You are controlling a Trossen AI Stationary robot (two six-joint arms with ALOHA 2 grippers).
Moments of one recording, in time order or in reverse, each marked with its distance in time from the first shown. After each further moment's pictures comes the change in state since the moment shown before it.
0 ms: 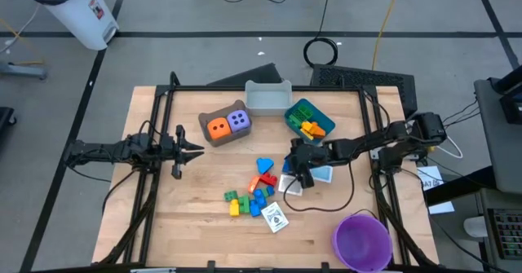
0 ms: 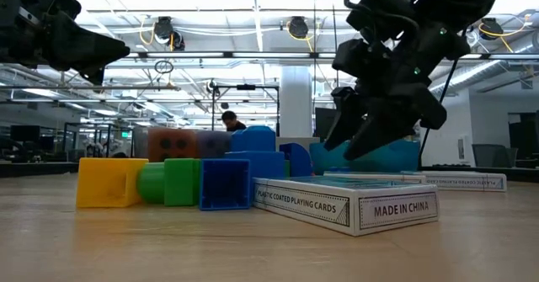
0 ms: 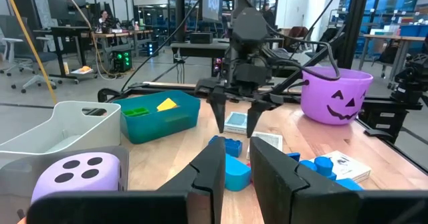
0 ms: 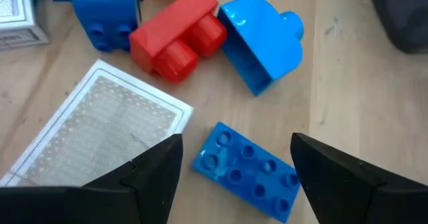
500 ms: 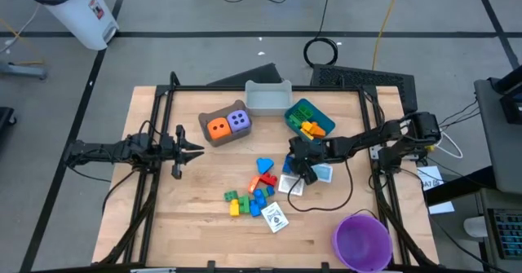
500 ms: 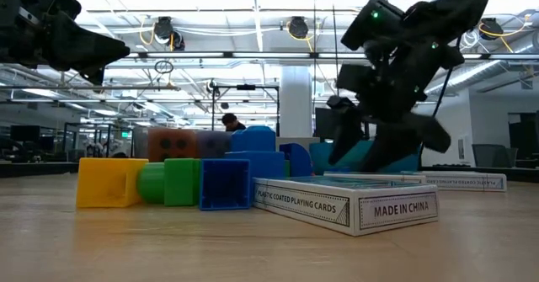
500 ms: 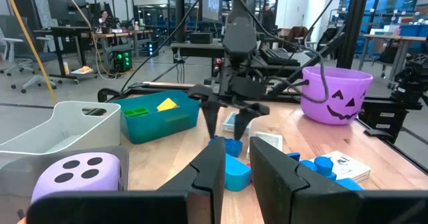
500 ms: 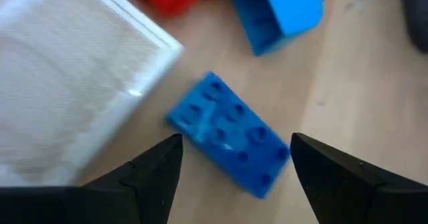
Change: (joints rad) left arm 0.000 0.000 0.000 0.000 0.000 0.000; right arm -0.048 0.049 0.000 -0.034 0.018 -0.248
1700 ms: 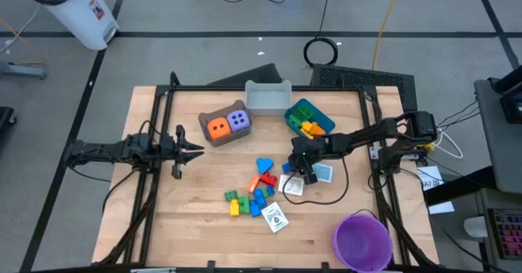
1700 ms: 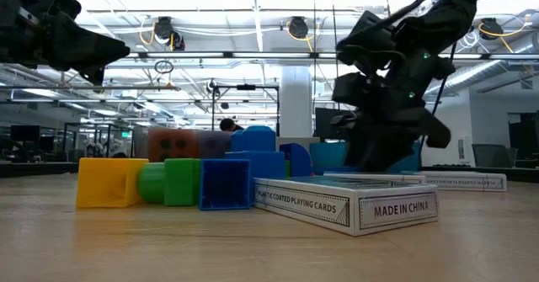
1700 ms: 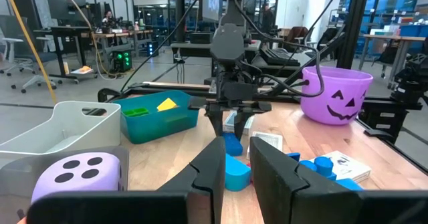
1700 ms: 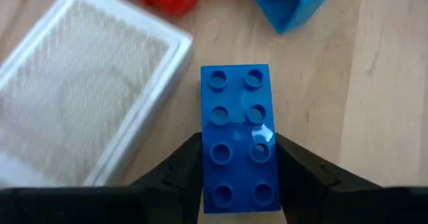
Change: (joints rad) left arm 0.000 0.000 0.000 0.000 0.000 0.000; right arm -0.066 0.027 -0.003 -0.050 -0.177 0.180
